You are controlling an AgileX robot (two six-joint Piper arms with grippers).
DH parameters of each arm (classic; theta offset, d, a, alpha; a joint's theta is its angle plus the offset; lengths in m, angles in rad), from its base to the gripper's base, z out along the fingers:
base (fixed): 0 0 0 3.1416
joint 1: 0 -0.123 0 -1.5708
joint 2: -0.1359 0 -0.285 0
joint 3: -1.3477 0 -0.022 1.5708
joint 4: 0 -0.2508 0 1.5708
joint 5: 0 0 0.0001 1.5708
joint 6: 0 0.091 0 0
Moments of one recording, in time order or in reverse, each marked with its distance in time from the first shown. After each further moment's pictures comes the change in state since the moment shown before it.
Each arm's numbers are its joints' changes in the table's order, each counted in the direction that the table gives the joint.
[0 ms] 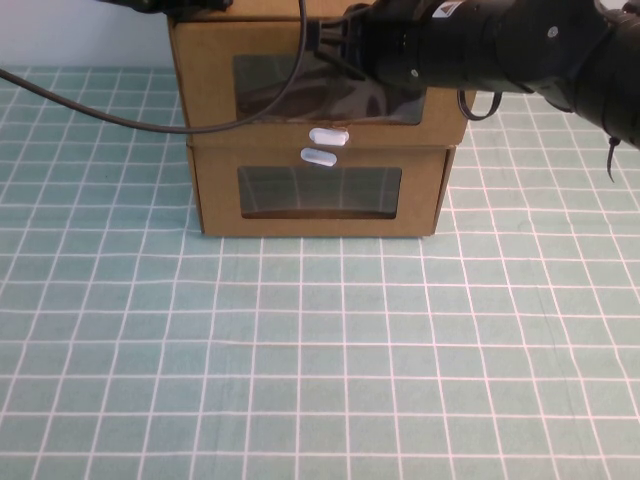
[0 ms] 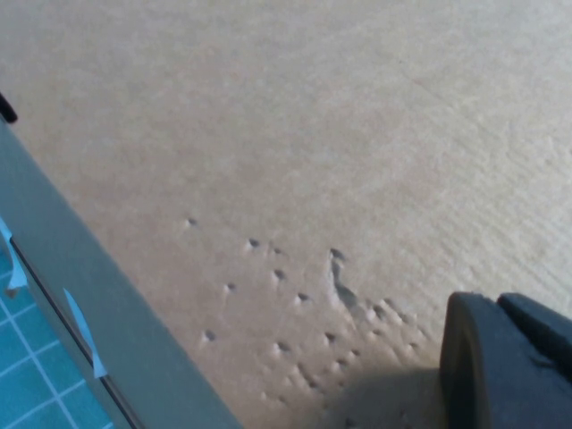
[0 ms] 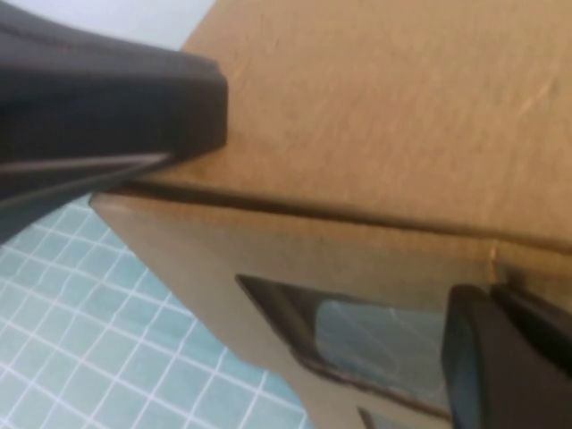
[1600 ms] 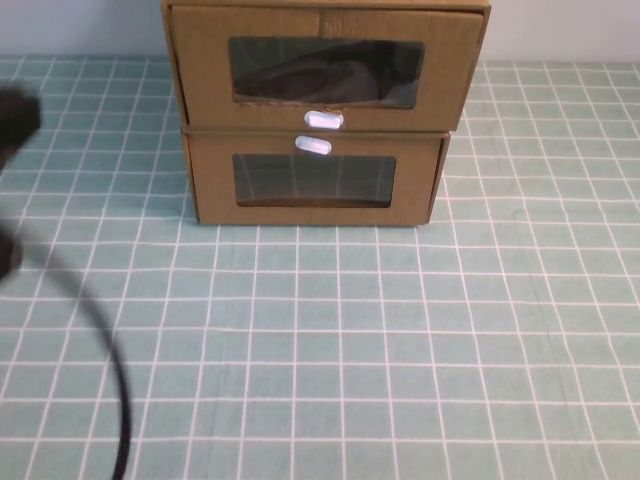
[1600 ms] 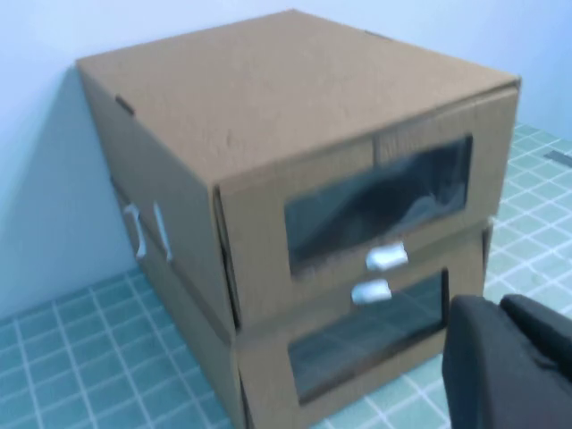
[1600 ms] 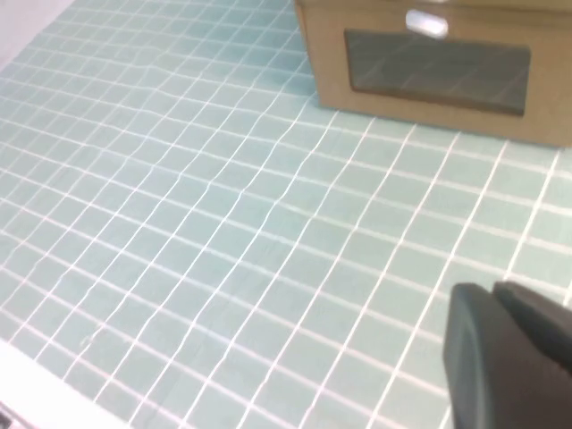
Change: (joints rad) right arm 0.032 1.287 -0.814 0.339 0.525 0.288; left arm 0.000 1.095 -1.042 0.043 -0.338 0.101
